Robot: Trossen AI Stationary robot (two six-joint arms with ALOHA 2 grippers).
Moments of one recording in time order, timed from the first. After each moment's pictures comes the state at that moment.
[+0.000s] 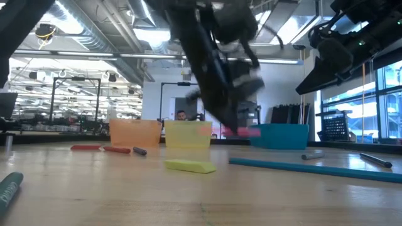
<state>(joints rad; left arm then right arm) -0.01 2.10 1.55 -0.50 -0.41 -0.51 0.03 0.77 0.41 -0.29 0.49 0.34</state>
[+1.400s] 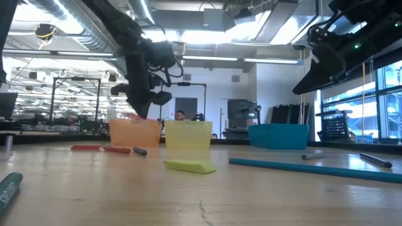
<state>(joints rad) 0.58 1.67 1.05 -0.54 -0.53 -0.57 0.07 0.83 0.40 -0.24 0.61 0.33</state>
